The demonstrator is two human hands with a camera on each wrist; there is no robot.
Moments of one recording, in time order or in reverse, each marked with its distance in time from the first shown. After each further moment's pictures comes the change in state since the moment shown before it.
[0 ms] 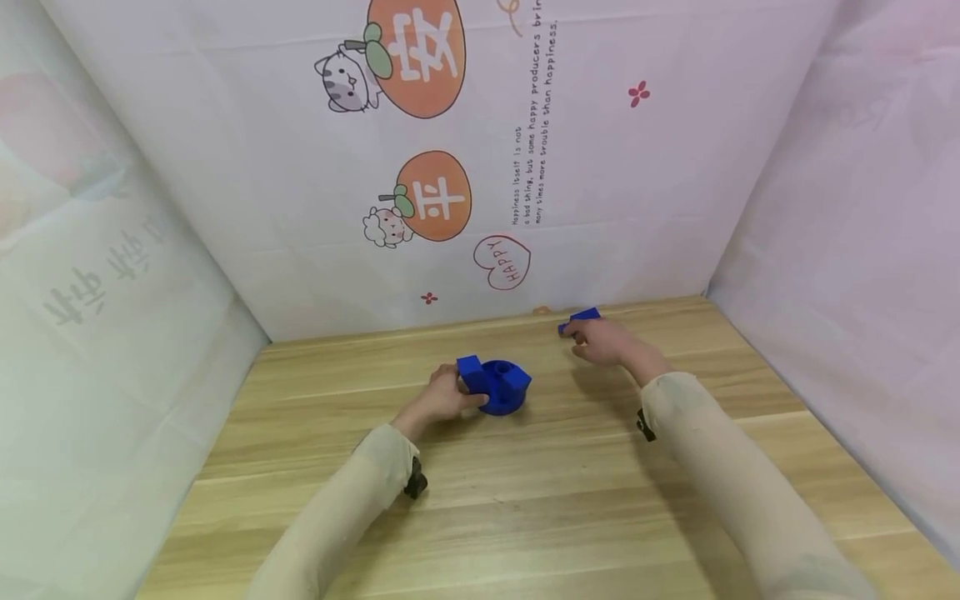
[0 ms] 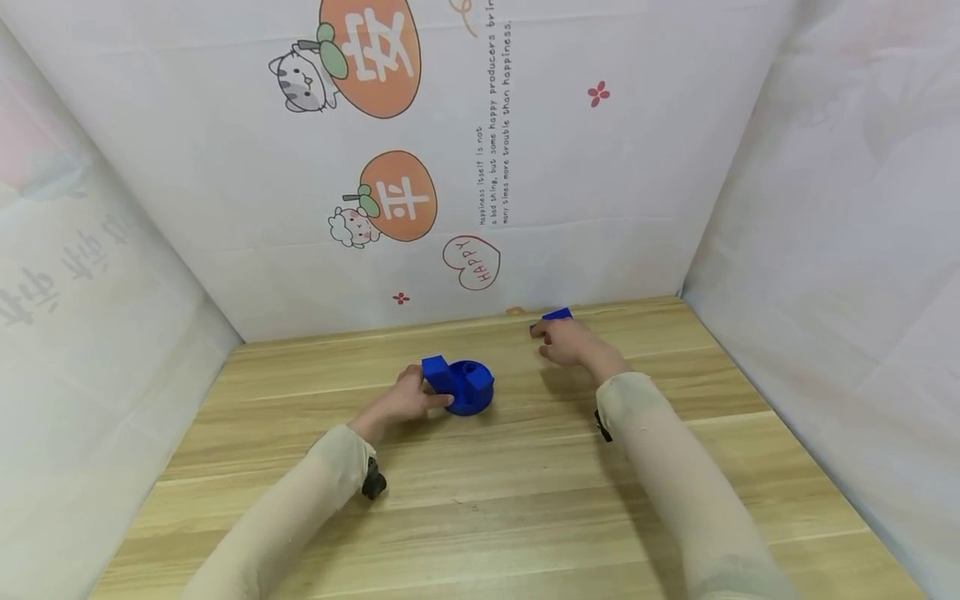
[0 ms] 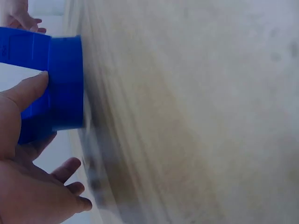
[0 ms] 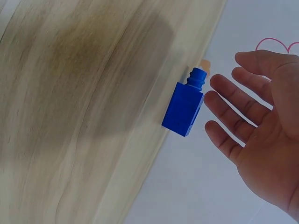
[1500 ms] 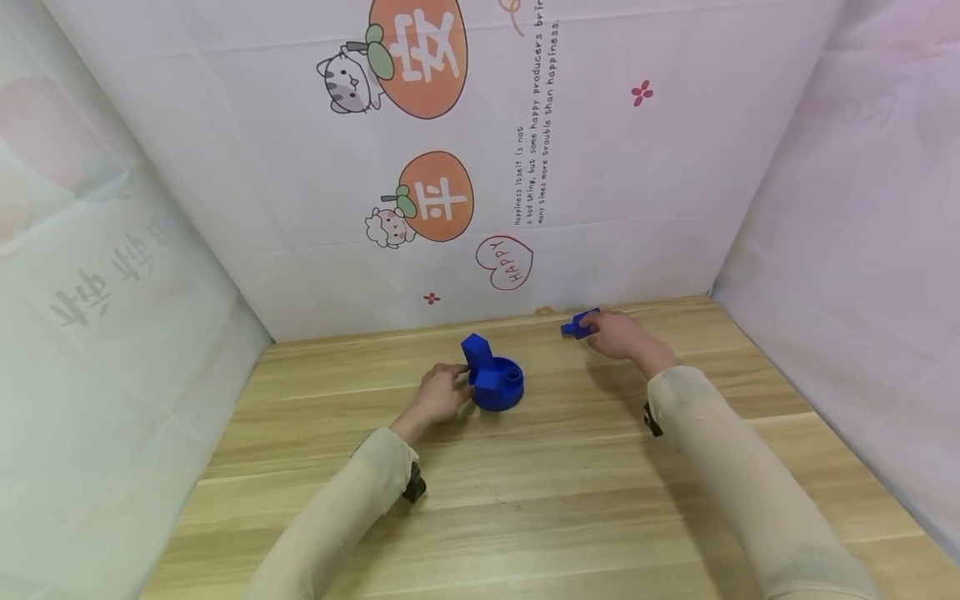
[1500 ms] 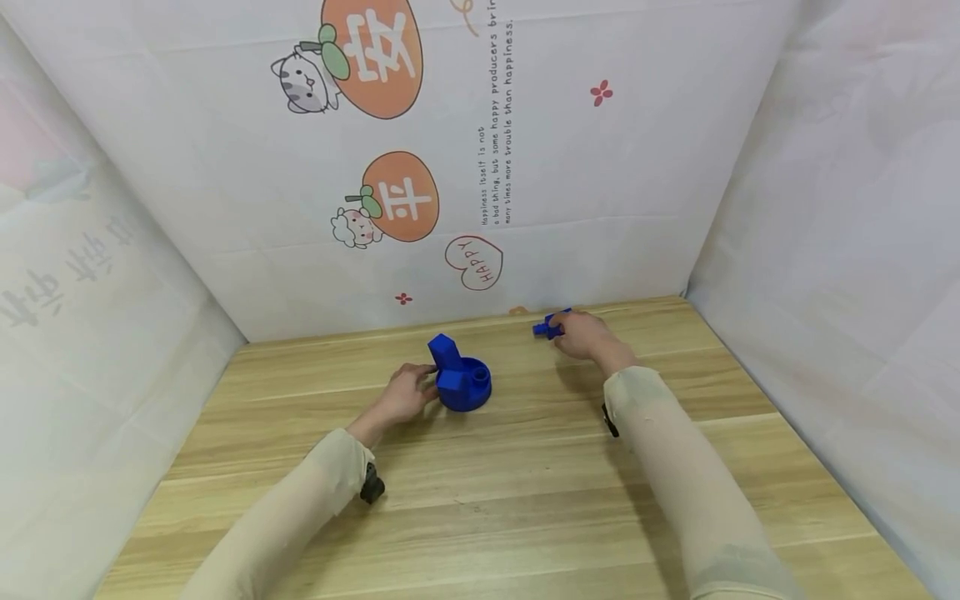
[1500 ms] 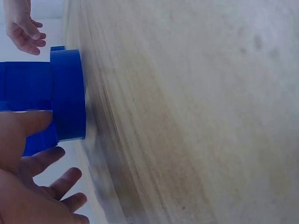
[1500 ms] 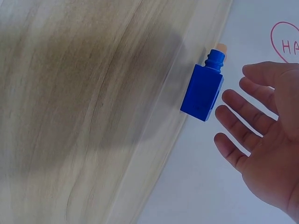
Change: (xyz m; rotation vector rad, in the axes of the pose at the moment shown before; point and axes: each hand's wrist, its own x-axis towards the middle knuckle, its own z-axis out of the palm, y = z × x) left_hand -0.003 -0.001 -0.002 0.179 0.130 0.063; right_hand 0.006 0.026 -0.002 -0.023 0.037 0.161
